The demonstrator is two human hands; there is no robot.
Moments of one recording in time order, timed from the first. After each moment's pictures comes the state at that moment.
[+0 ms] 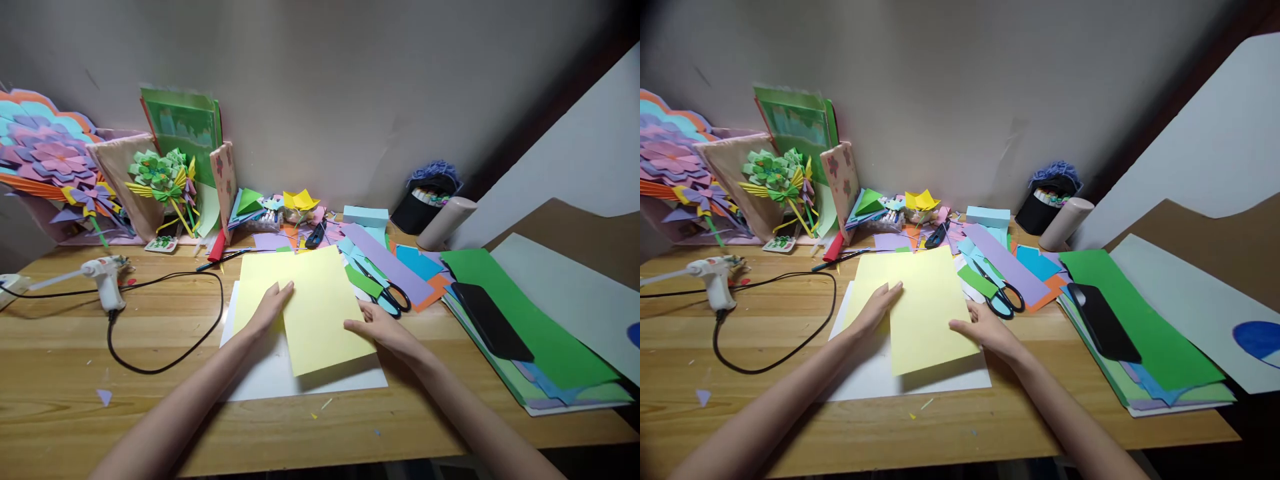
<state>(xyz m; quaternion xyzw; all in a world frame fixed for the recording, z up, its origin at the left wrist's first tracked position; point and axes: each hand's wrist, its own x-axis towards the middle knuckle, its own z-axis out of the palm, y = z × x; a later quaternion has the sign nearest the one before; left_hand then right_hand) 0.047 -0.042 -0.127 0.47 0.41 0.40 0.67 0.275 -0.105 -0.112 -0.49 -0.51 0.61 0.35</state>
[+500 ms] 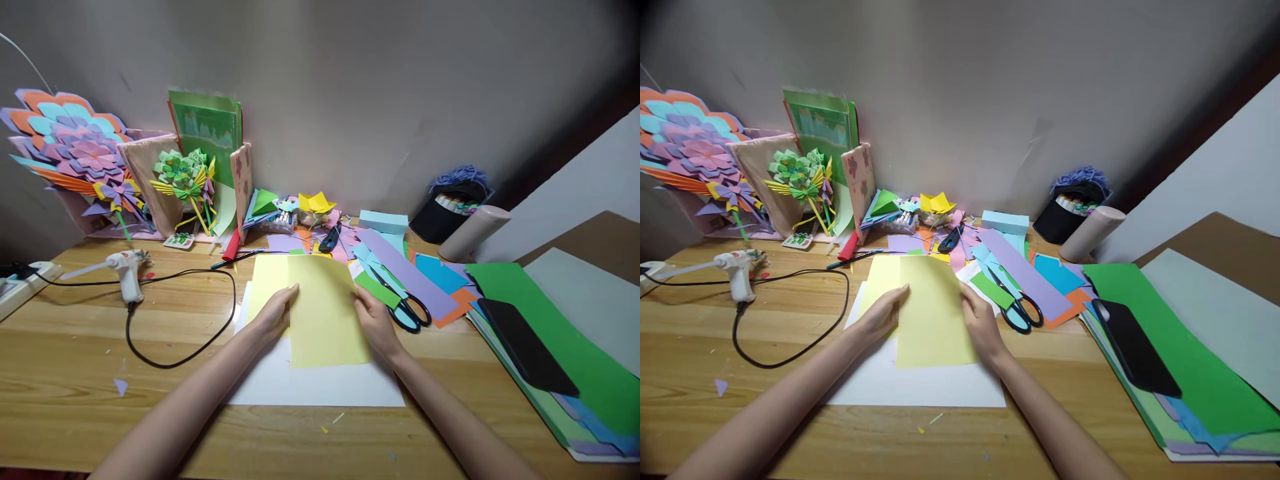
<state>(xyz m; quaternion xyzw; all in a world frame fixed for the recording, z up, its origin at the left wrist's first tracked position) 0.037 -0.035 -0.134 0.32 0.36 0.40 0.78 0.241 -0.076 -0.127 -0.55 -0.63 0.30 0.46</state>
